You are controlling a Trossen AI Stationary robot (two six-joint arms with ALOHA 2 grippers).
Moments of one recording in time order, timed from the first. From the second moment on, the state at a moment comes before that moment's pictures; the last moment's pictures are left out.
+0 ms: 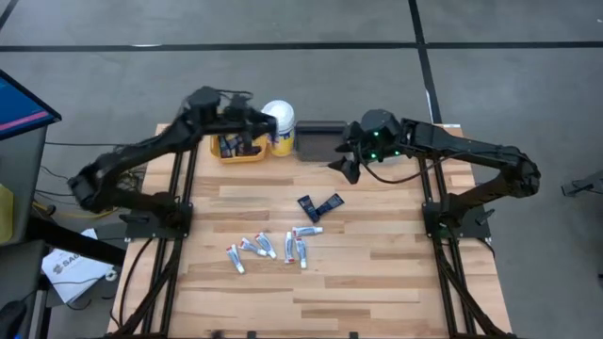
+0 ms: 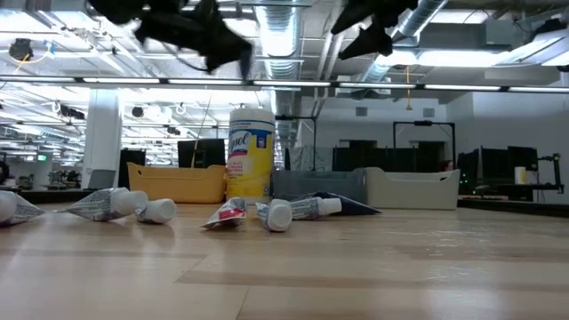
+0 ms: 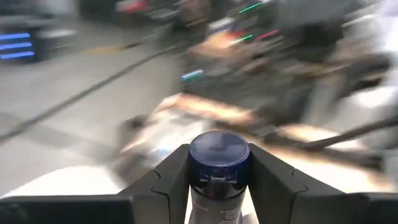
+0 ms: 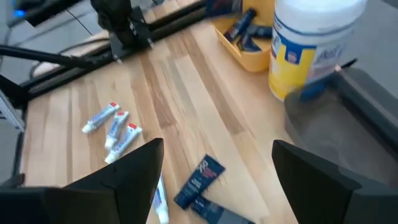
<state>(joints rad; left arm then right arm) 0.71 1.22 0.94 0.10 0.50 -0.06 -0.27 1.34 1.32 -0.64 -0.08 0.23</state>
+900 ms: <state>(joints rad) 0.73 1.39 0.69 0.02 -0.32 -0.03 -0.30 1.36 1.31 -0.65 -0.07 0.21</state>
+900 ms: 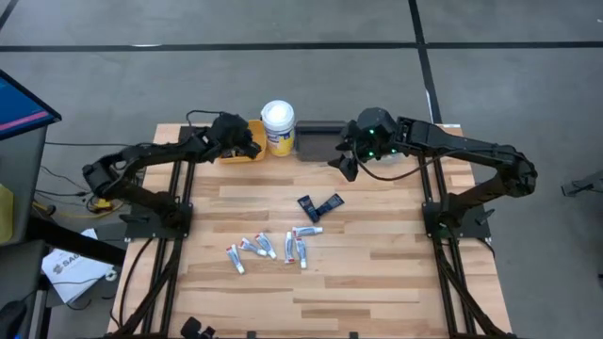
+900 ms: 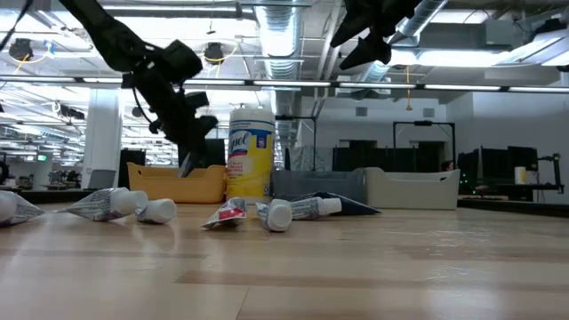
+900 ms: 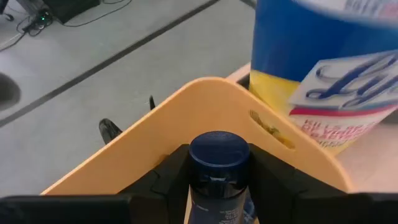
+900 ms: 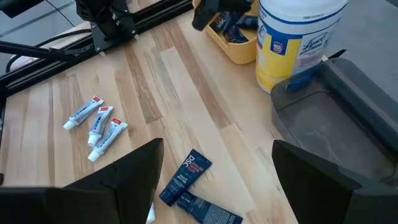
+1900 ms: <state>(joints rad) 0.35 1.32 0.69 0.18 0.28 0.16 -0.29 1.36 1.22 -0.76 -0.02 0.25</state>
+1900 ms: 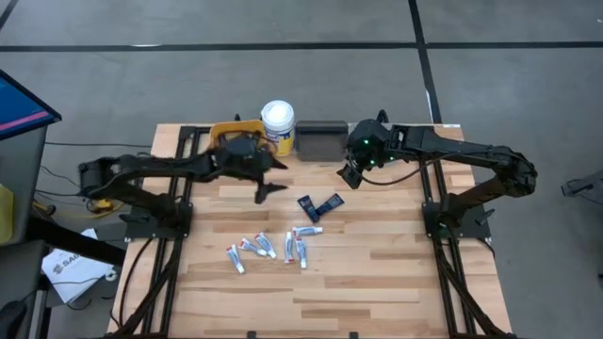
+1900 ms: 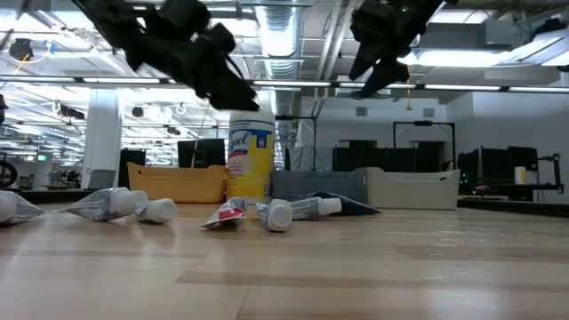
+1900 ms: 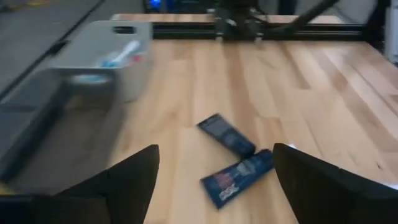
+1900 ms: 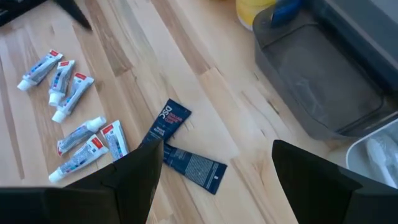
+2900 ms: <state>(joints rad) 0.25 1.96 1.05 0.26 0.53 0.31 -0.20 1.36 1.22 -0.78 -0.03 0.24</state>
